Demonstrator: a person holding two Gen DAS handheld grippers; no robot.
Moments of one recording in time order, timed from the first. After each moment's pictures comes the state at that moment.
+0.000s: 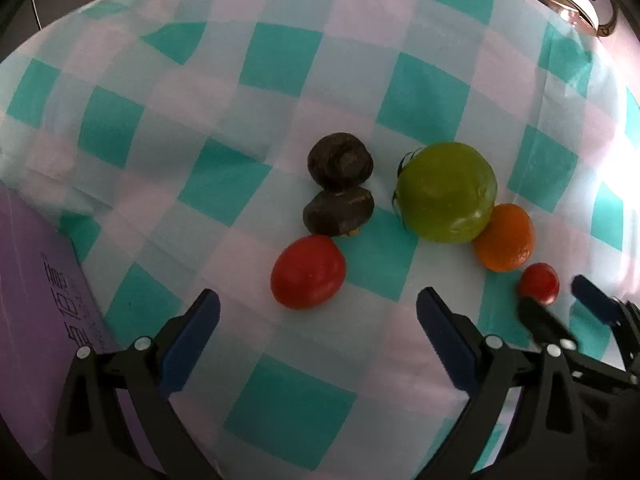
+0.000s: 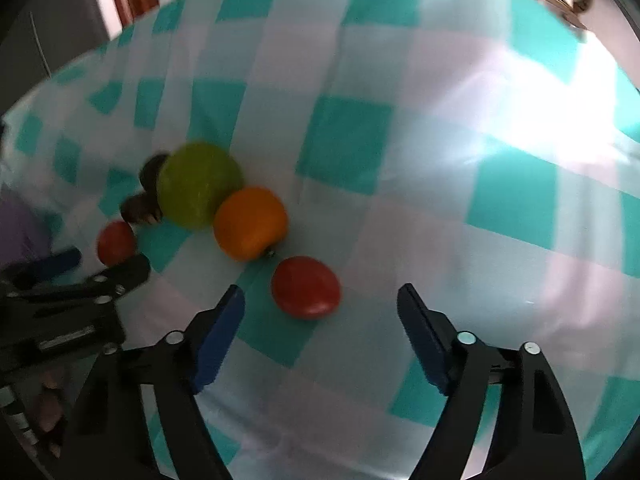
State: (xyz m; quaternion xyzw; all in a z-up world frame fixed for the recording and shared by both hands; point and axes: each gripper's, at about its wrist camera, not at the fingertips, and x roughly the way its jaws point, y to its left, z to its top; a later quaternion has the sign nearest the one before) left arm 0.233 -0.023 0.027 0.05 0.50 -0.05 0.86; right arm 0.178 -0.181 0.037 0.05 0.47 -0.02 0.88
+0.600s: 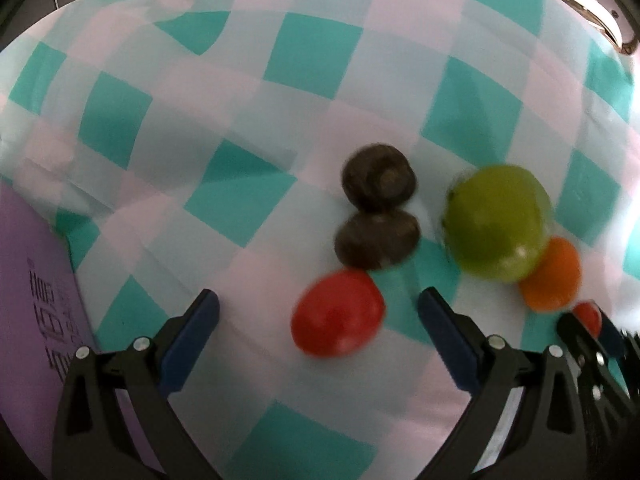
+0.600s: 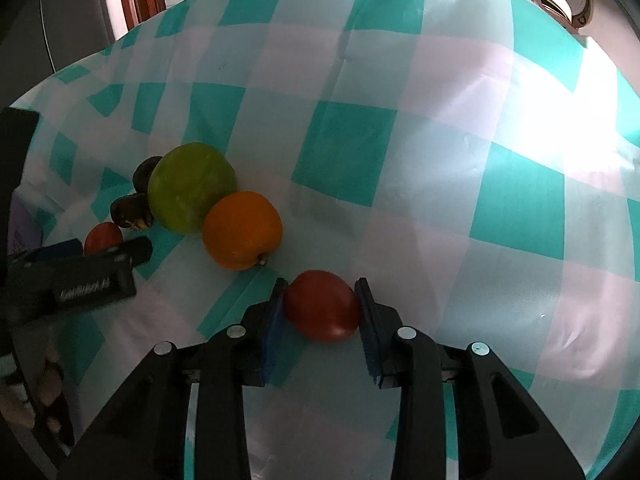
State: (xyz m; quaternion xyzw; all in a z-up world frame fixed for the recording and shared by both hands) left arm 0.259 -0.012 0.002 0.03 0.49 -0.01 0.87; right arm 0.182 -0.184 0.030 0.05 0.43 -0.02 0.90
